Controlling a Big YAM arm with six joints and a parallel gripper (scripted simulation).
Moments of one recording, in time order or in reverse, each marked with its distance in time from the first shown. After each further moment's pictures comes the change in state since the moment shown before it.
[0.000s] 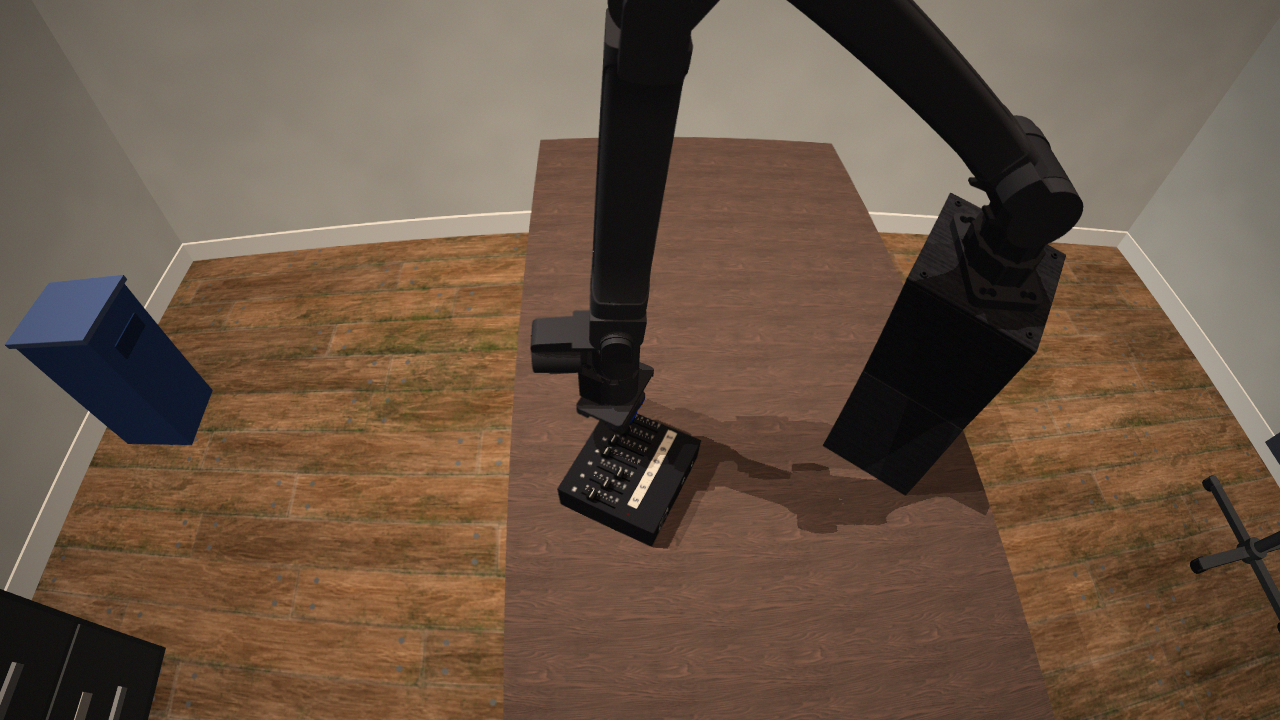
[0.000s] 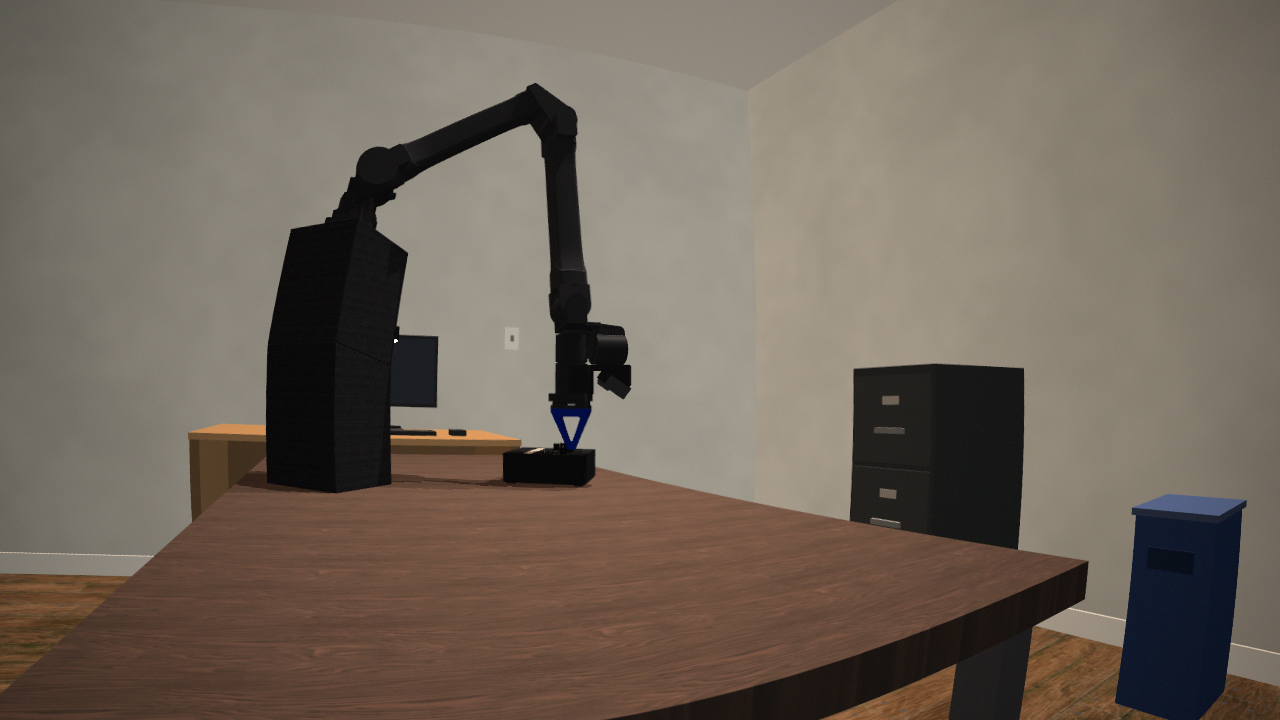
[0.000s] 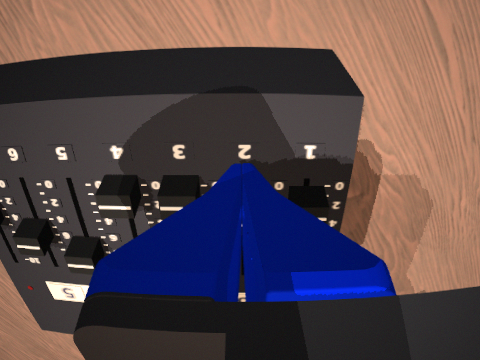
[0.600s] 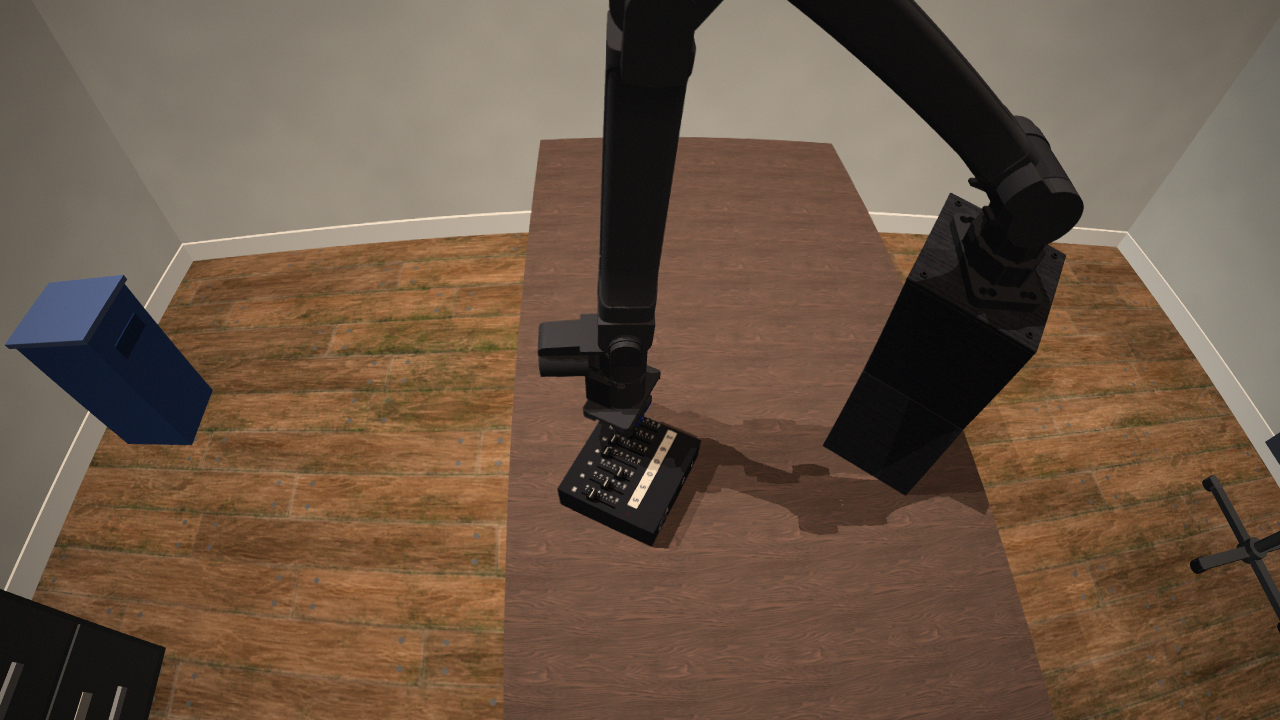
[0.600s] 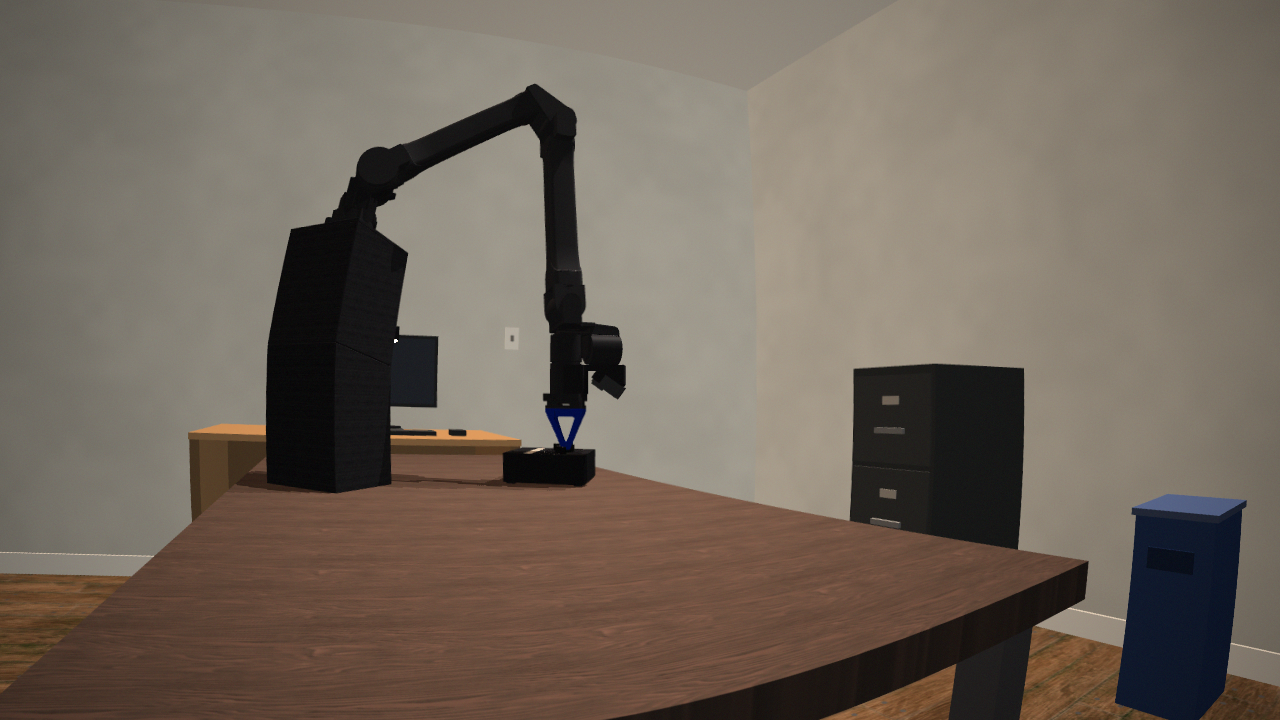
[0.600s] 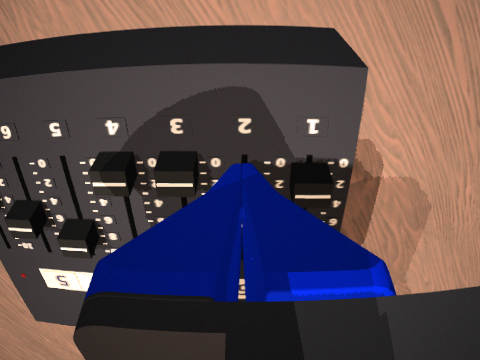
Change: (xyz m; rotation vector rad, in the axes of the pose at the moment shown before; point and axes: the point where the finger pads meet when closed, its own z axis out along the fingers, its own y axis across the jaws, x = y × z) arm 0.010 0.000 0.000 0.000 0.000 0.000
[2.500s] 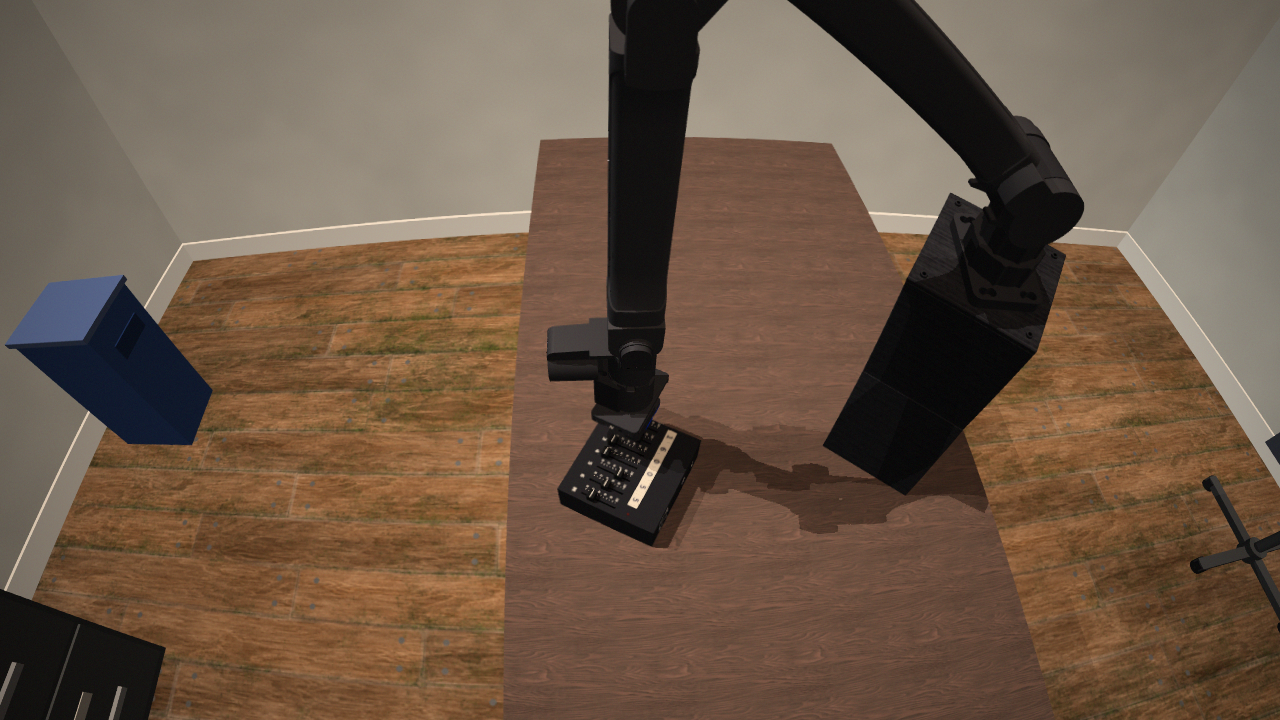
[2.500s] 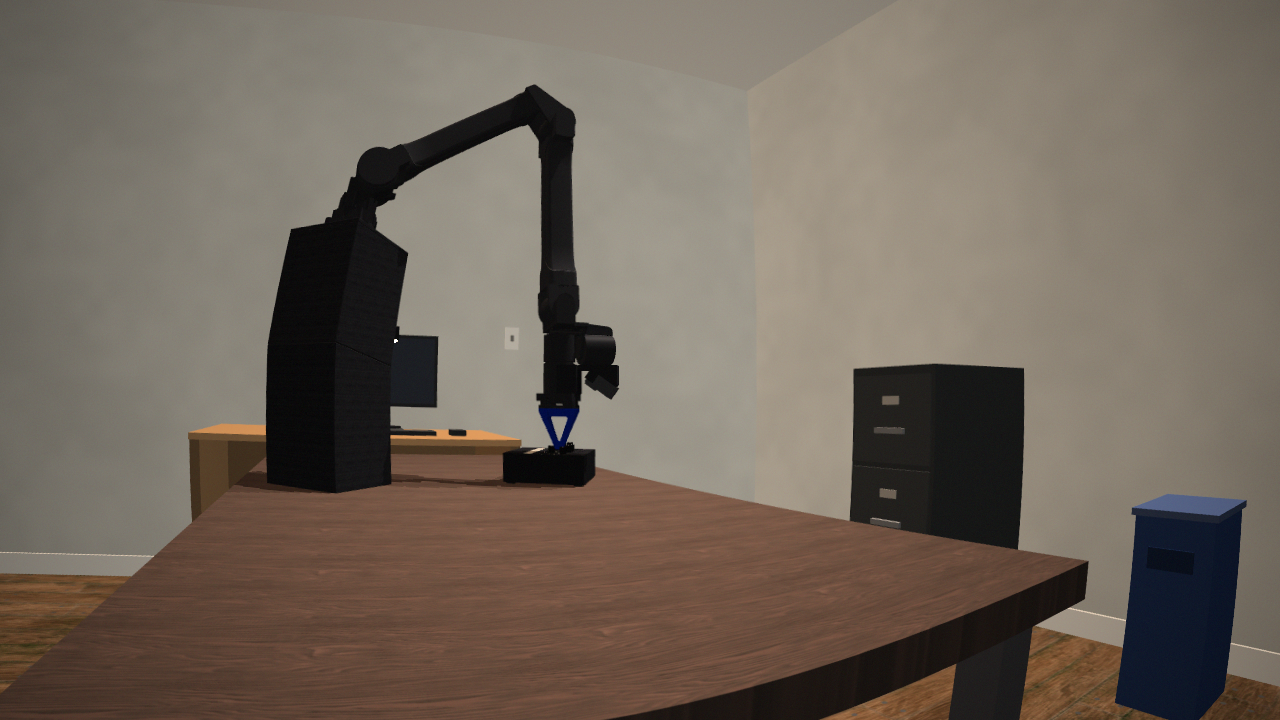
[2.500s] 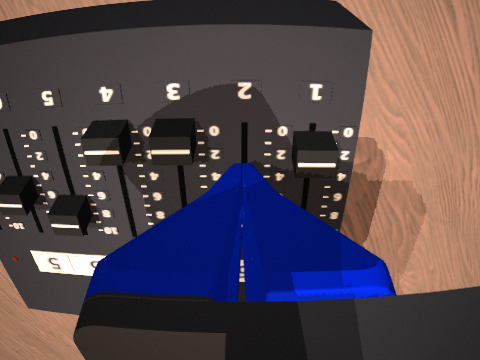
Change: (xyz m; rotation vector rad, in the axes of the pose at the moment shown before) arm 0.012 0.000 0.000 0.000 0.002 0.000
